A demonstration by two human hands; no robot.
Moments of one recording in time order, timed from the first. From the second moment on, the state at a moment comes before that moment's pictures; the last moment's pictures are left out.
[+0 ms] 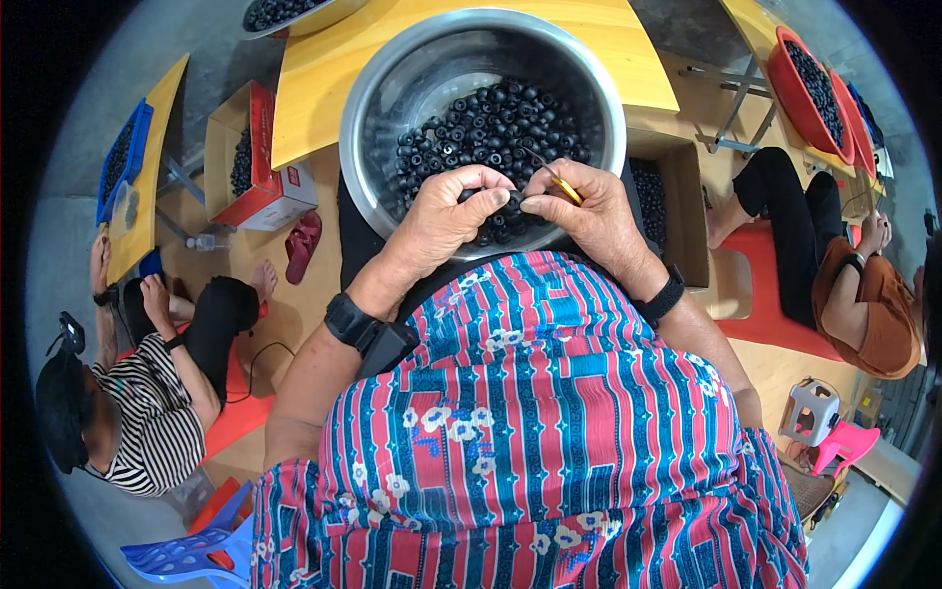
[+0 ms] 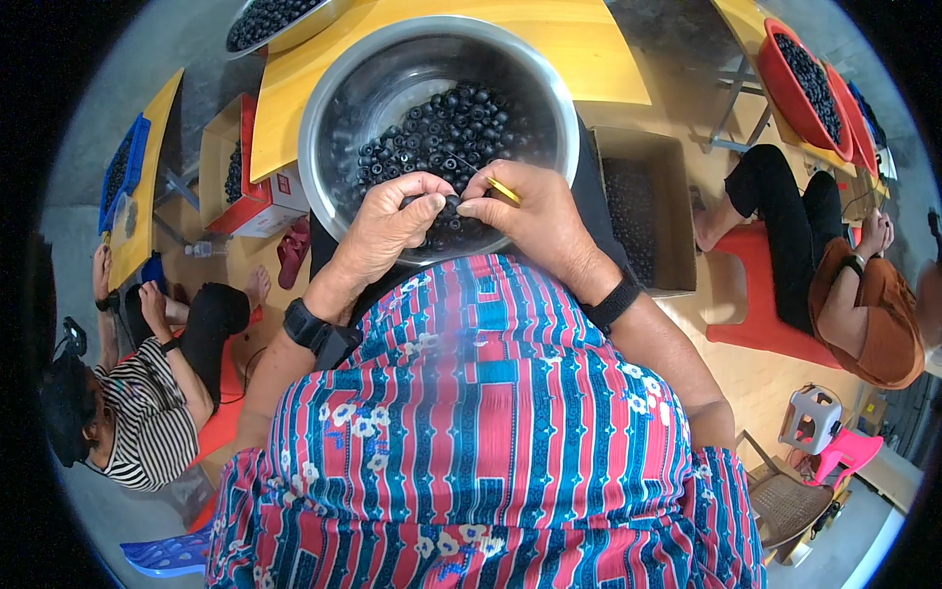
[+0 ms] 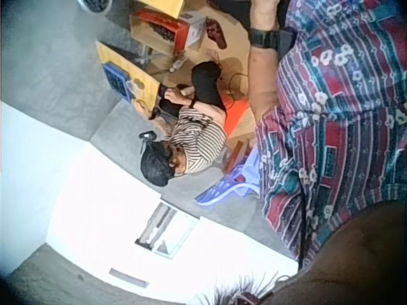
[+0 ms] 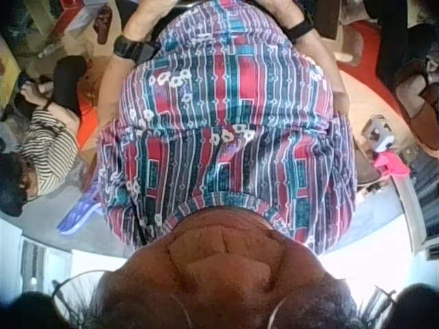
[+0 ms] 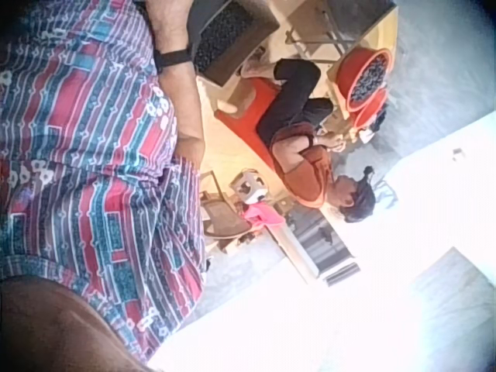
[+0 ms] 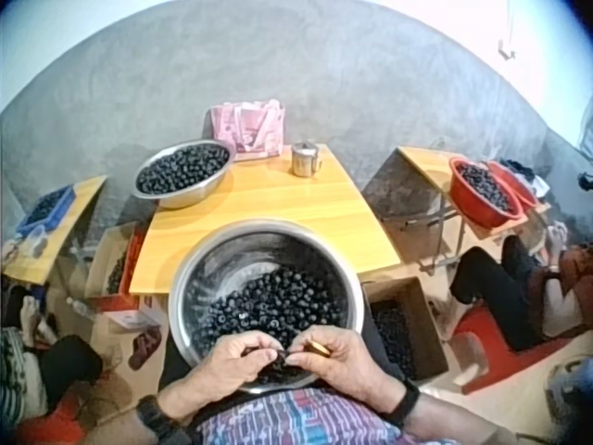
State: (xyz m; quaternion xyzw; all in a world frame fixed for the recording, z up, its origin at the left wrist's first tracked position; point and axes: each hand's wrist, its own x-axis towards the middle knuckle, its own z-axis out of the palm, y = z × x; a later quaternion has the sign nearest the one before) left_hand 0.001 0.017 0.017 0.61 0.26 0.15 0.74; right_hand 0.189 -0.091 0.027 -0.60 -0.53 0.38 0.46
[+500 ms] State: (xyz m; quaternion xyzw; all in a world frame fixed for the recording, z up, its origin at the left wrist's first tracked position) left_hand 0.000 0.013 -0.001 0.37 0.19 0.11 0.90; right_hand 0.183 -0.092 0.034 -0.57 -0.56 0.35 0.48
